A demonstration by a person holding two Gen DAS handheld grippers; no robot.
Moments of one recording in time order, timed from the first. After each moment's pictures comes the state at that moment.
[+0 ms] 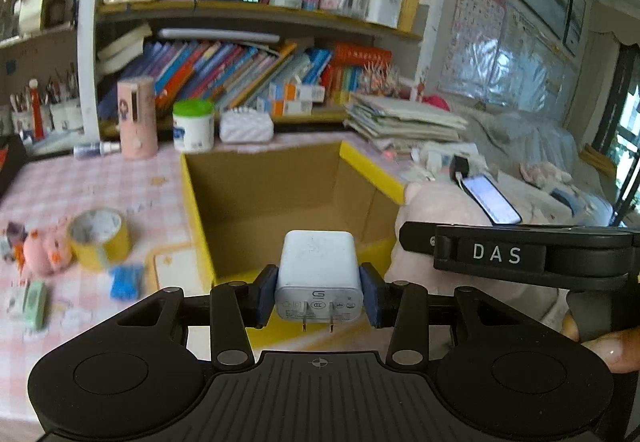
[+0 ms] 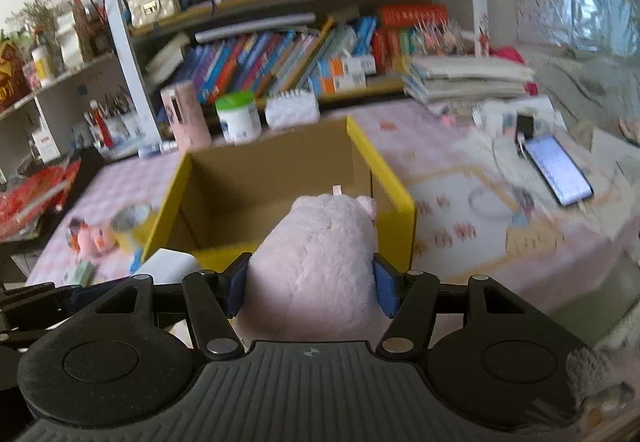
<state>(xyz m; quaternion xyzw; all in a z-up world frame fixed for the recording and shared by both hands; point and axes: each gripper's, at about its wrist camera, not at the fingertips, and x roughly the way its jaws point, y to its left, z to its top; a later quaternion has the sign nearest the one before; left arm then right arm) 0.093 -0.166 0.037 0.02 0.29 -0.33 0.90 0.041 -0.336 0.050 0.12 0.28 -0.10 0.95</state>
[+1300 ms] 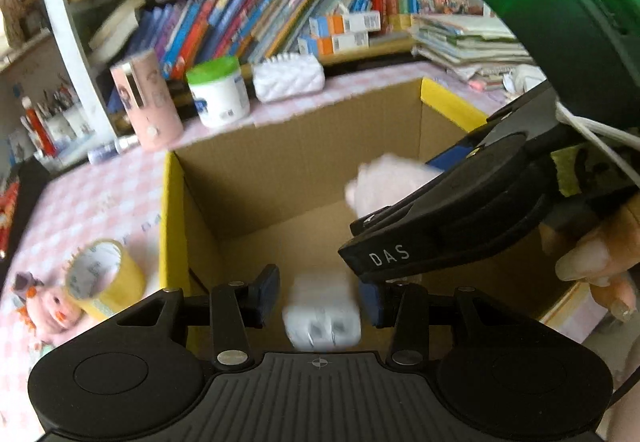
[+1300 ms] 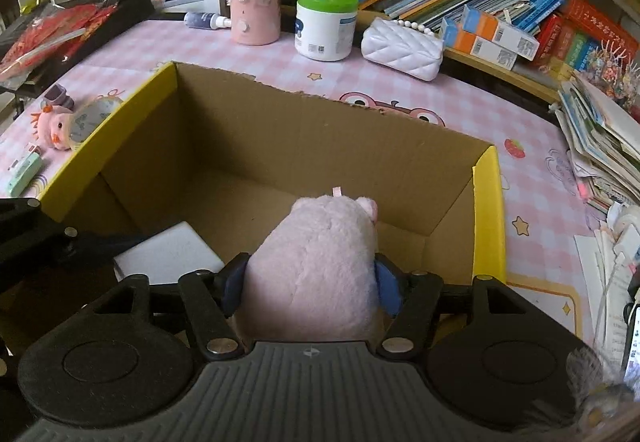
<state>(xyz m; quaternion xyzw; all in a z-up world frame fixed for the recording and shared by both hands) 0.197 -0.261 -0.013 0.16 0.35 -0.22 0.90 0.252 -0.374 -0.011 -0.06 0.43 0.07 0.90</state>
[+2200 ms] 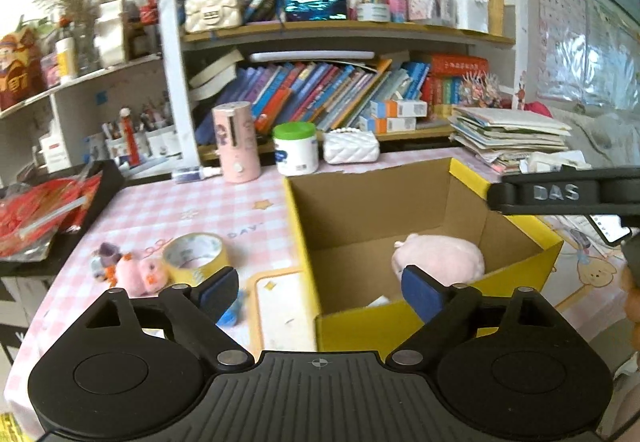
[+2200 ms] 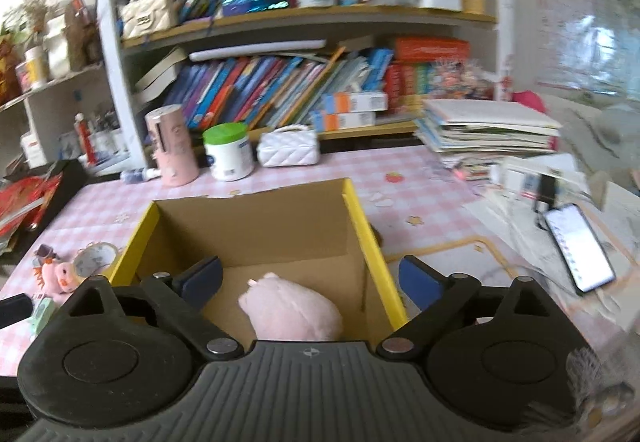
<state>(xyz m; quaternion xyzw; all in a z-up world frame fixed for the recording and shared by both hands) 0.102 -0.166 0.031 0.07 0.25 -0.17 0.95 0.103 -0.370 0.049 0.08 0.25 -0.12 0.96</state>
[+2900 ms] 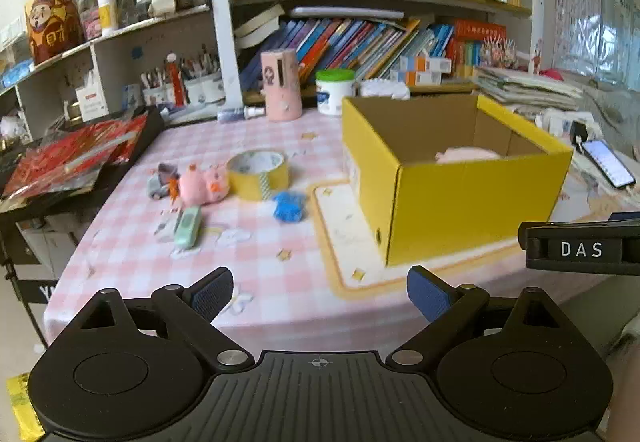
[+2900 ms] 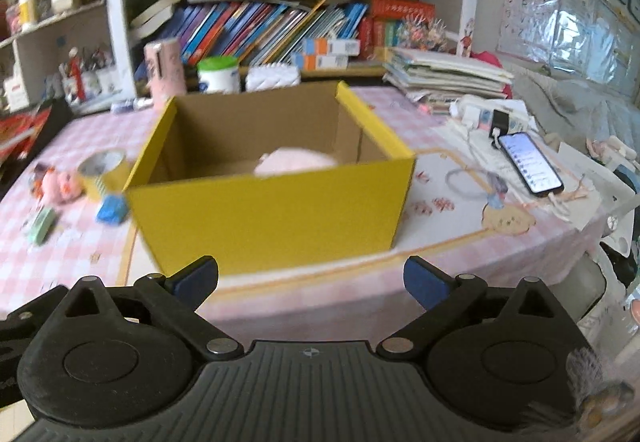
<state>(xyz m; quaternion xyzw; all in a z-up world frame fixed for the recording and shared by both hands) 0.043 -0.083 -0.003 0.08 0.30 -0.14 0.94 0.019 -0.271 0.005 0.05 0.33 -0.16 0.93</state>
